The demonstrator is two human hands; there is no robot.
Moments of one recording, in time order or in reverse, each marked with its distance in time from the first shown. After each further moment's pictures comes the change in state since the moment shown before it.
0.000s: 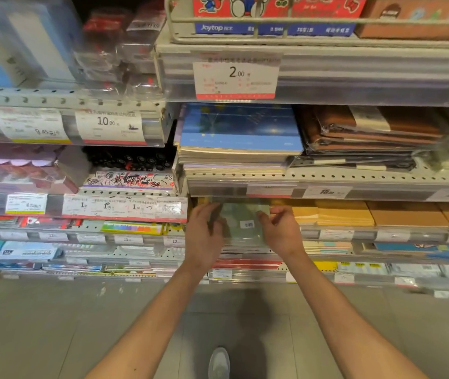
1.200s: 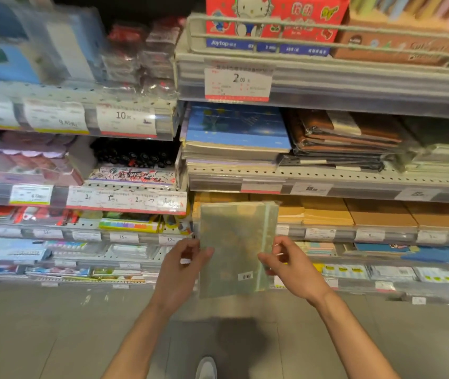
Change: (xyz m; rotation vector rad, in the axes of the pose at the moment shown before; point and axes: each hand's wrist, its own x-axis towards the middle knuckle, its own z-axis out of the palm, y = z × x) left_hand -0.086 -0.007 -0.055 -0.377 -0.132 -0.210; right_hand -0.094 0.025 -0.062 0.093 -0.334 -0.154
